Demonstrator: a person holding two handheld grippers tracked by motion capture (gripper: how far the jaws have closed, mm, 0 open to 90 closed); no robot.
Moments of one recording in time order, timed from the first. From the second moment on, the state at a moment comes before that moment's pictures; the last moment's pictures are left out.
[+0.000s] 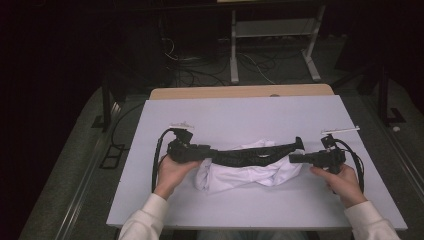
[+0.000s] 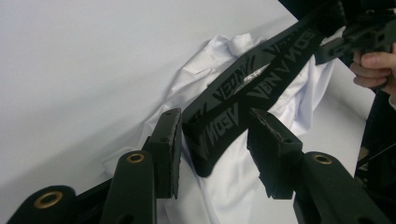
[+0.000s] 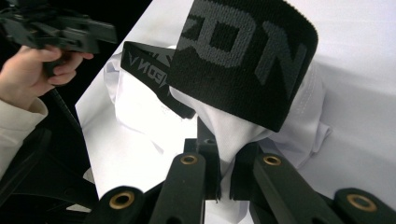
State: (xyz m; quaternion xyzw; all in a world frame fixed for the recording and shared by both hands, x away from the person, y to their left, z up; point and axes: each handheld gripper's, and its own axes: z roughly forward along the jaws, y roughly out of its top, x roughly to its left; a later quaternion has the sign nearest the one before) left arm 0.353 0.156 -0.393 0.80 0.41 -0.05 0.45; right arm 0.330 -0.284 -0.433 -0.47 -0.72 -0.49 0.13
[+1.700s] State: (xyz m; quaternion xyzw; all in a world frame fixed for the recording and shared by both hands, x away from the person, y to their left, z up) left arm 0.342 0.134 -0.406 0.82 0.36 -0.01 0.45; right arm 0.336 -0.320 -0.436 -0.61 -0.68 -0.41 0.03
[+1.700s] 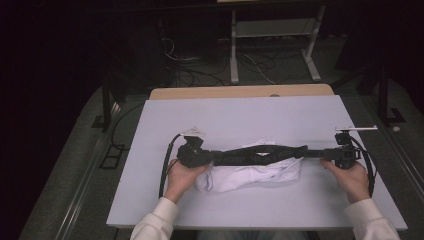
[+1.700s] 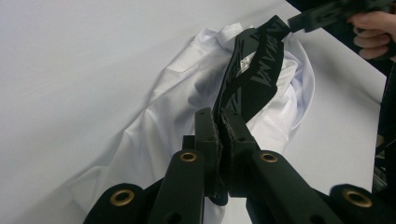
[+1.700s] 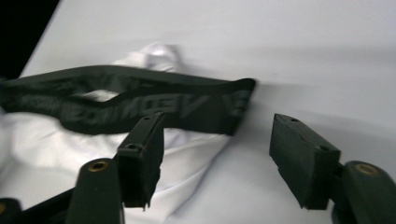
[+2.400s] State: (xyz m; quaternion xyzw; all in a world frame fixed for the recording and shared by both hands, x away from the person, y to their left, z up) left arm 0.383 0.157 -0.296 0.81 0.34 0.07 0.46; right arm 0.406 -0.309 -0.355 -0.51 -0.71 -0.49 0.01
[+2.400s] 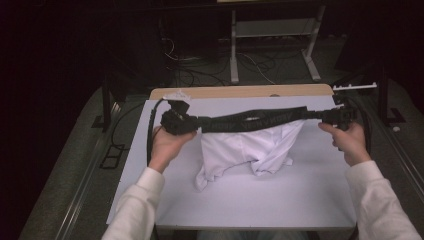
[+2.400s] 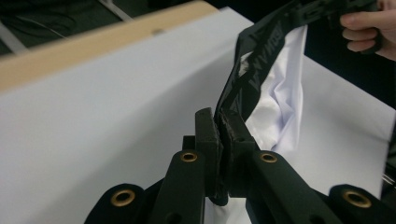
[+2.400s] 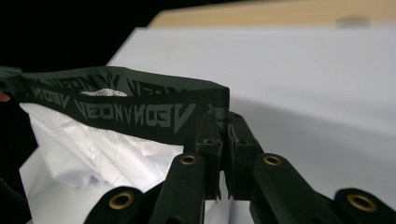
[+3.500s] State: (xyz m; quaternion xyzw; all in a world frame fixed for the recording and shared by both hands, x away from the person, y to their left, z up) left arm 0.530 0.168 -0.373 0.77 0.48 0.08 0.41; right arm 0.529 -0.275 -0.409 -0.53 -0.73 -0.44 -0.01
